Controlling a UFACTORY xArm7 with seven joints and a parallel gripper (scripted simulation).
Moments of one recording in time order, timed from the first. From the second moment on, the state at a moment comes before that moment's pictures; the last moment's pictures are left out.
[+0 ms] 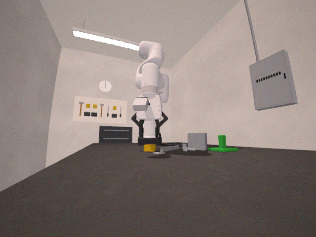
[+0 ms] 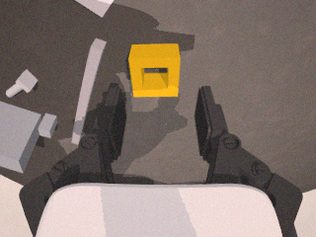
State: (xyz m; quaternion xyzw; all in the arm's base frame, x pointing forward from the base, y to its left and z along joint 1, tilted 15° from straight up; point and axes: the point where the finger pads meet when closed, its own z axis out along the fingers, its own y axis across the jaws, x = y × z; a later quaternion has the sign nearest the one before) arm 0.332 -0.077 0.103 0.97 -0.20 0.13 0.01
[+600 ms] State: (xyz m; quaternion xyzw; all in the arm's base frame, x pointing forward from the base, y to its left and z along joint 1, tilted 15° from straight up) arm 0.339 -0.077 0.071 0.97 -0.20 0.13 0.01
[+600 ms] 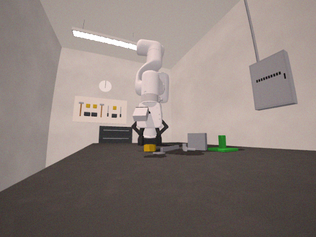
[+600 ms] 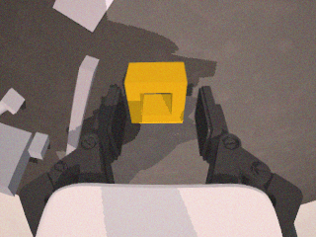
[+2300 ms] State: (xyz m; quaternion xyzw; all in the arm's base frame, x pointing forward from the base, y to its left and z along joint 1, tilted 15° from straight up) arm 0.342 -0.076 0.056 0.97 -0.19 0.13 0.01
